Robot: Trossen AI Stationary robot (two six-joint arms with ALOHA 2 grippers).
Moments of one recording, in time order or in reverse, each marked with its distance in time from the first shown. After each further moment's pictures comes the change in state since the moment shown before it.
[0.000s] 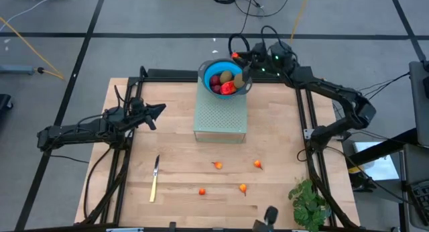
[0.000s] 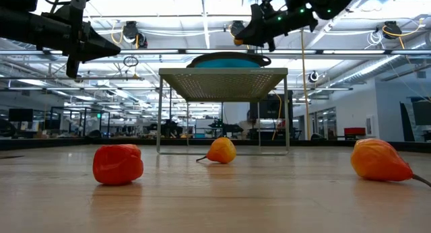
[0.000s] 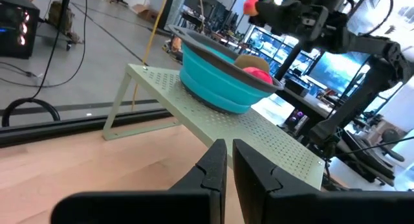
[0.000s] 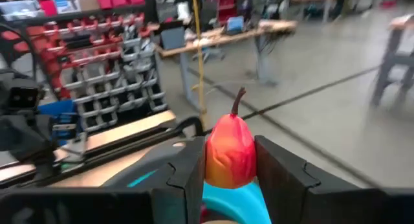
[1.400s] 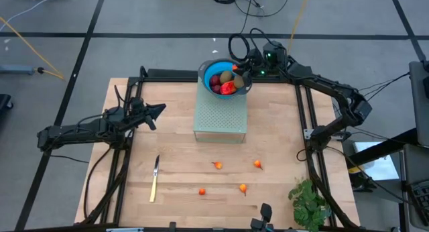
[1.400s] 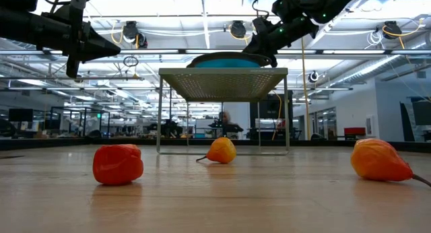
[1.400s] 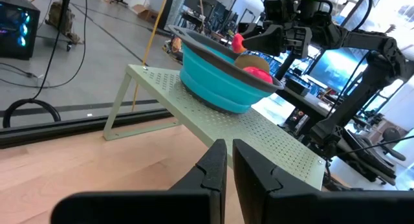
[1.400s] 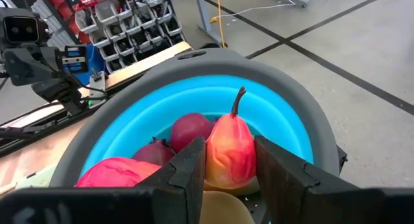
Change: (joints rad) left arm 0.000 0.000 0.000 0.000 0.000 0.006; right arm -0.045 0.056 0.045 -0.287 -0.150 0.003
